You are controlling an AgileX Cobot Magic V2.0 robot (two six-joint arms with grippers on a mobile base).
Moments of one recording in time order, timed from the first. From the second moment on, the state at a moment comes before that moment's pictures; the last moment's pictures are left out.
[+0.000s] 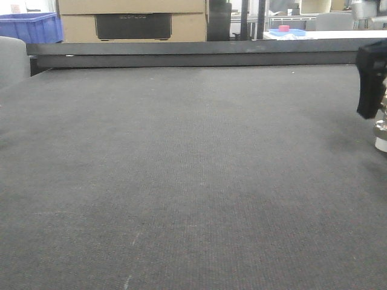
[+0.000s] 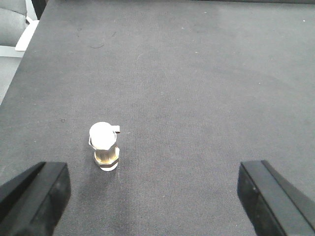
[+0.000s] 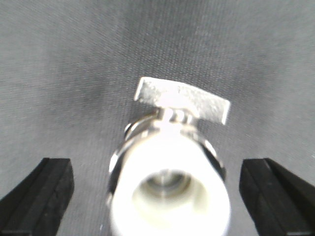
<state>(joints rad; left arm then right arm) -0.03 0.74 -0.94 -0.01 0.76 -0.02 0.07 1.77 -1.36 0.05 1.01 -0.16</state>
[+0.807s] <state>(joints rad) -0.03 0.75 -0.96 -0.01 0.83 -0.02 0.07 1.78 -1.37 0.06 0.97 -0.16</state>
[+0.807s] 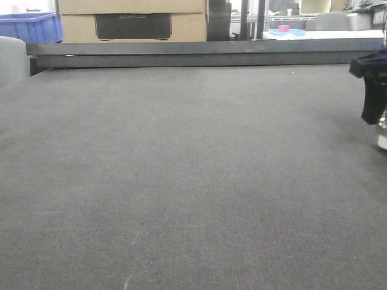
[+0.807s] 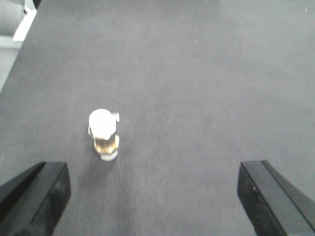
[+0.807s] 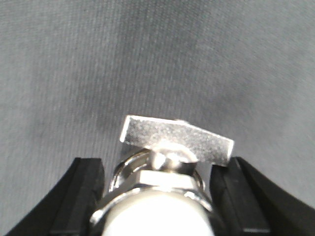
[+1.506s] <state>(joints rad) 0.16 1.43 -1.47 -0.05 1.21 0.17 0.07 1.44 -1.17 0.13 0.95 -0.16</state>
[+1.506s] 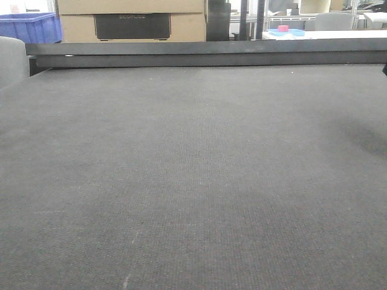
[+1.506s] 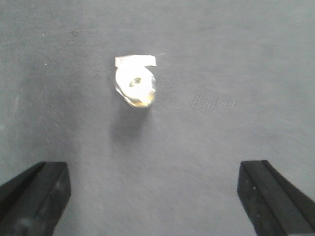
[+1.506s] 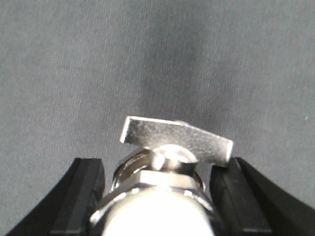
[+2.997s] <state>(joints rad) 0.18 1.96 -1.63 -0.08 1.17 0.26 0.07 1.42 -1.15 0.15 0.91 -0.16</state>
